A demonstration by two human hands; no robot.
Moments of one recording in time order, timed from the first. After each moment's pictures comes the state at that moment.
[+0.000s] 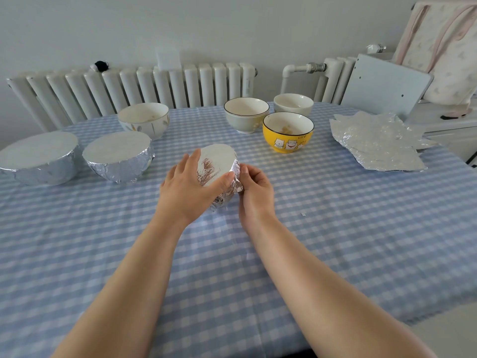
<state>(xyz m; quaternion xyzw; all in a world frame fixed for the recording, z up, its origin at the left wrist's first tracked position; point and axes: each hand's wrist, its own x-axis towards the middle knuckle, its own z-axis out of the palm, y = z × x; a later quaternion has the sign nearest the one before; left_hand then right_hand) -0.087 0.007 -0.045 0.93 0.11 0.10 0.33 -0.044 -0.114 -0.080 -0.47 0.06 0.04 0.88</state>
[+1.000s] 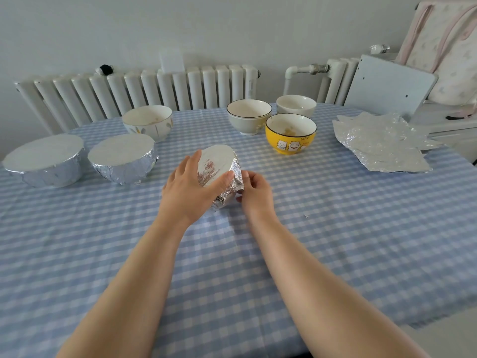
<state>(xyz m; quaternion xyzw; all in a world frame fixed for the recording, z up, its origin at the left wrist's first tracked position) -0.085 0.009 -0.047 0.92 0.12 0.11 0.36 -0.039 -0.115 -0.086 -0.69 0.05 0.00 0.72</state>
